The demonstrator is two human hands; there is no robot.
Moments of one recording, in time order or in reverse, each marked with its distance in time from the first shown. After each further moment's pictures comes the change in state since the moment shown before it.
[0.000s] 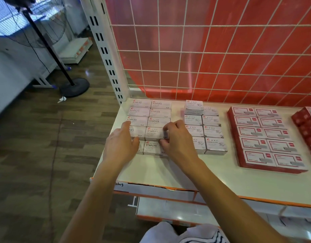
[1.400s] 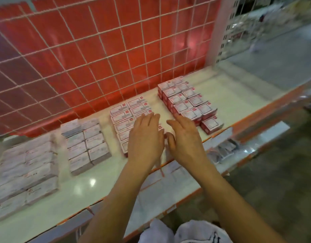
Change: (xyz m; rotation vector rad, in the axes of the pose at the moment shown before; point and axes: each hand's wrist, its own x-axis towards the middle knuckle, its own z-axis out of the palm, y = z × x) left_hand -0.105 0.286 0.120 0.075 -0.083 0.832; right_hand -0.160 0.196 -0.153 -0.145 0.505 0.383
